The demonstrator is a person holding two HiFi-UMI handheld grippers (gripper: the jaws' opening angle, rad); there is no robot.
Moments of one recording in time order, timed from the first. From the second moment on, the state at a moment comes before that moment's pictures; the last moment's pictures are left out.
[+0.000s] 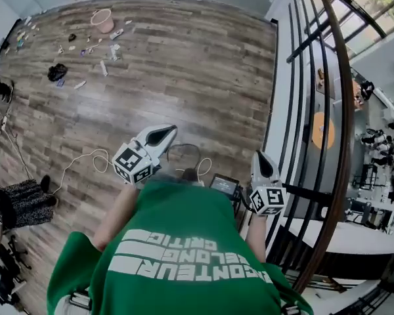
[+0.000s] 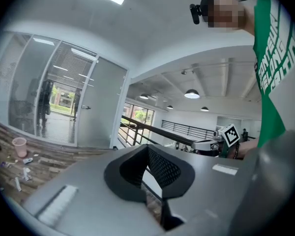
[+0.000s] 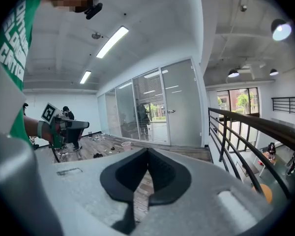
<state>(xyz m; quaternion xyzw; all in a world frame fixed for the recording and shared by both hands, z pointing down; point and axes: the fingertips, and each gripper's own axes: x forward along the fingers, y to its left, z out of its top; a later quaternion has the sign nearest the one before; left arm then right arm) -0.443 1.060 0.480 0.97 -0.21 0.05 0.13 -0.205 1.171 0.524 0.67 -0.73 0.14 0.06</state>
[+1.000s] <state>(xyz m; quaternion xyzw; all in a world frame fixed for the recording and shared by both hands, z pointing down) -0.386 0.885 0.528 0.96 -0.25 0.01 0.17 -0.135 1.011 0.536 0.66 -0.73 0.13 0.11</state>
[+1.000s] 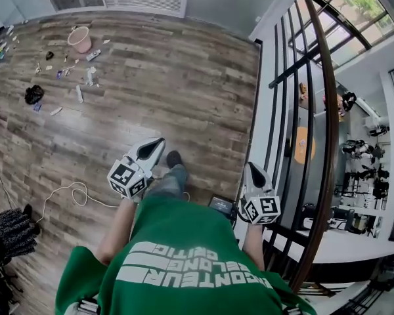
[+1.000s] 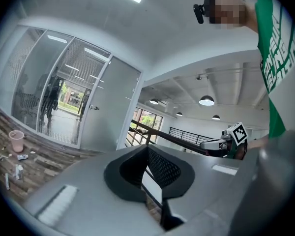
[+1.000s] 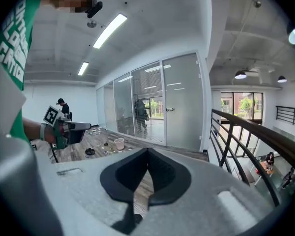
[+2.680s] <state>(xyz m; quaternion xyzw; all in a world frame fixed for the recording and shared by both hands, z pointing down) -0.200 0.518 0.505 0.95 -0.27 0.05 0.16 0.050 0.595 0.530 0.62 -0.77 0.15 0.07</state>
